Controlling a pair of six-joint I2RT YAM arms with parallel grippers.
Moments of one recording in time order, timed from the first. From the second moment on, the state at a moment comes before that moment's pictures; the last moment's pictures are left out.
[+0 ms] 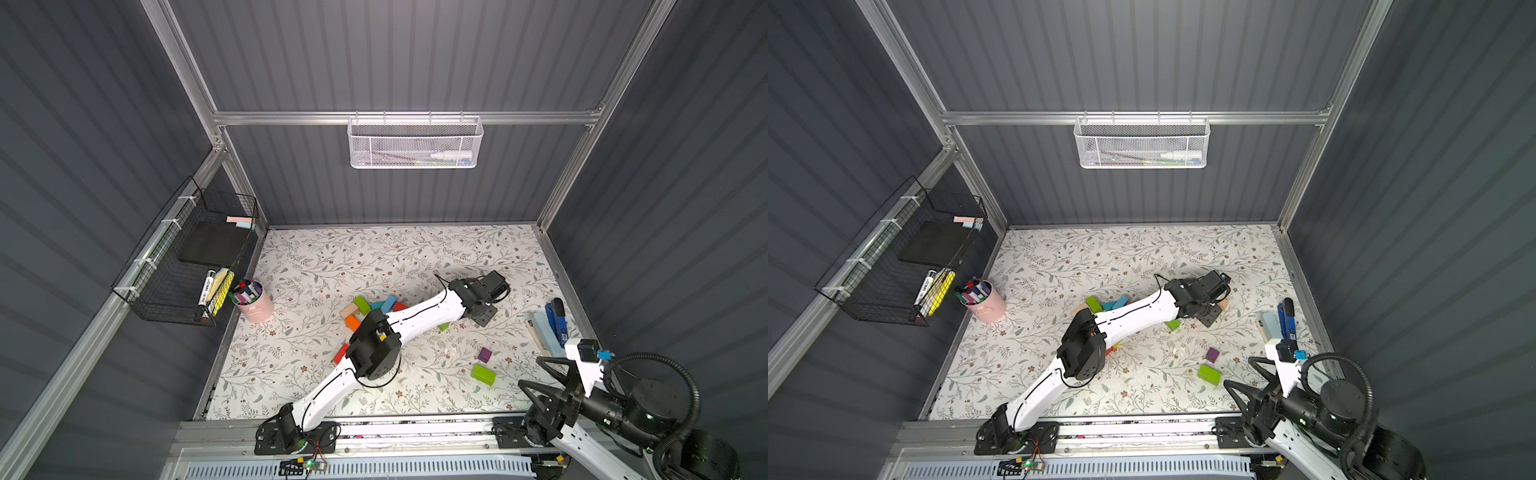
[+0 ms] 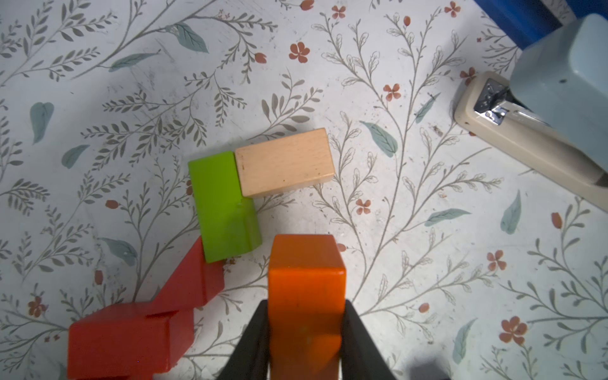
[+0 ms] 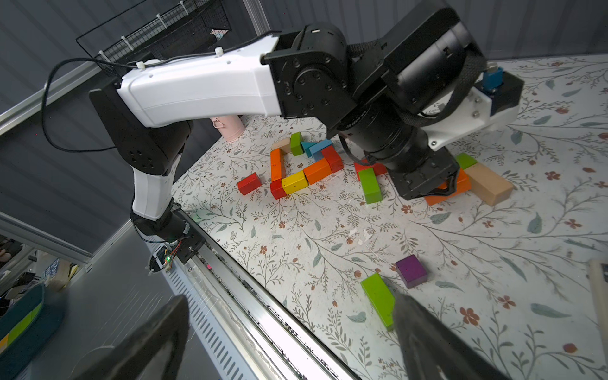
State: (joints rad) left arm -1.04 2.50 2.34 -0.84 -0.11 -0.20; right arm 0.76 0.07 0.93 -1.18 -0.08 0.39
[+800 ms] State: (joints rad) left arm -1.03 2.57 2.34 -0.71 -0.02 -0.29; right arm 0.76 0.07 0.92 -1.18 -0.06 0.39
